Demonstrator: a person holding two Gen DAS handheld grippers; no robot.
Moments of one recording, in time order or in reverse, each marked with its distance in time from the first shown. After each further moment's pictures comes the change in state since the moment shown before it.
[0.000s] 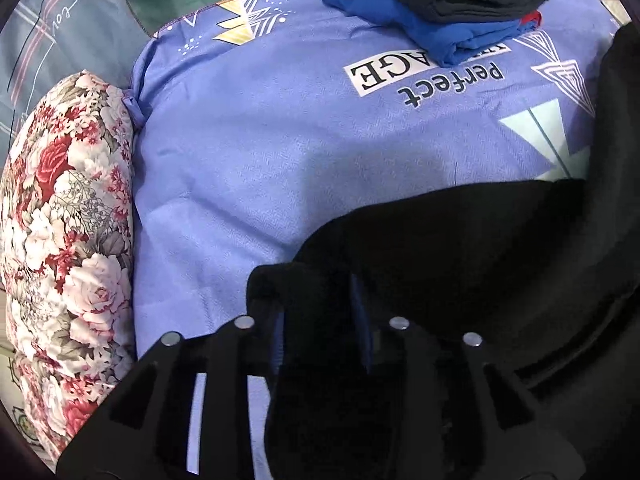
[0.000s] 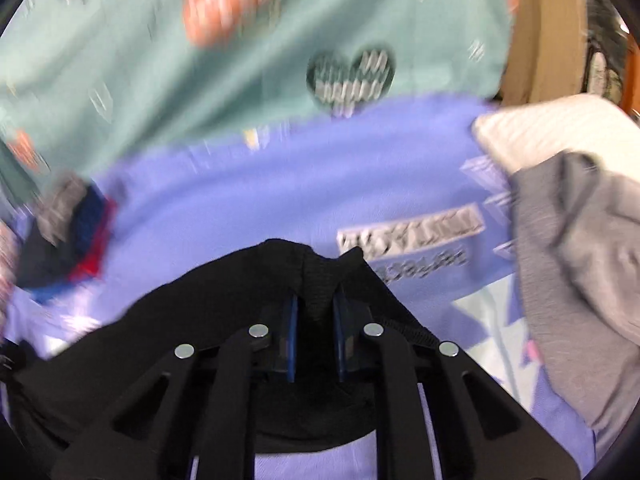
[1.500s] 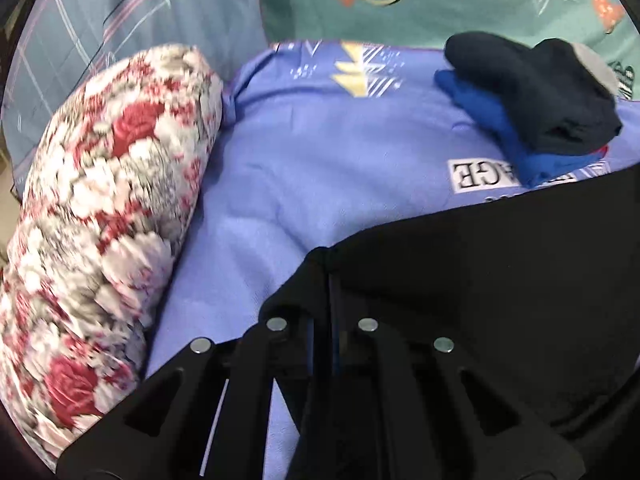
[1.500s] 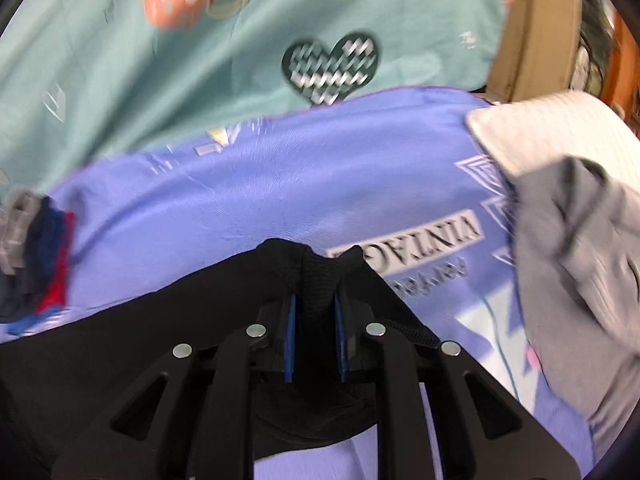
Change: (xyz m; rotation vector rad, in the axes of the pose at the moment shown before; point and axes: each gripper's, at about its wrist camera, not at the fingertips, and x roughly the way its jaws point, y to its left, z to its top) left arm -0.018 0.051 0.008 -0.373 -0.154 0.103; right arm 0.116 0.043 0.043 -0.022 0.209 -0.221
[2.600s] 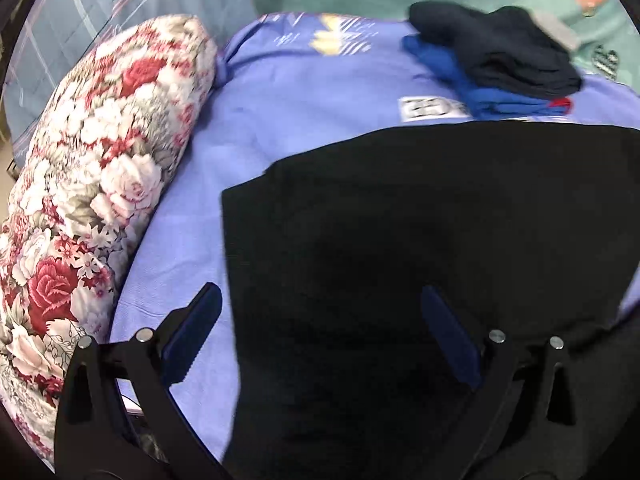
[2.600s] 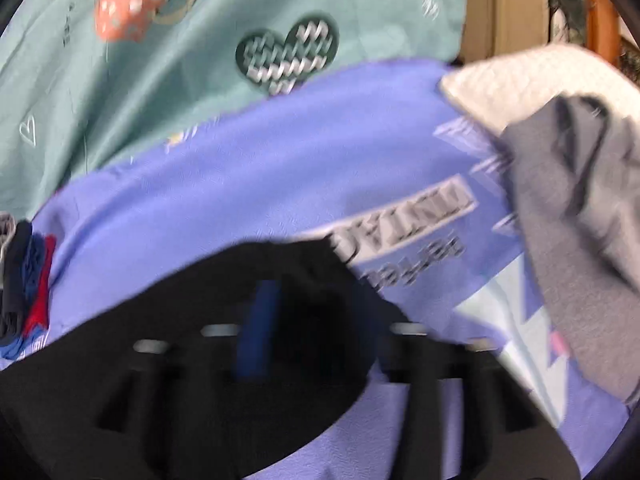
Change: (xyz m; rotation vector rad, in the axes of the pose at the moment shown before) left arm -0.053 -0.045 -0.069 -0.007 0.024 -0.036; right arm 0.007 -0.092 -0.015 0.181 -0.144 0.061
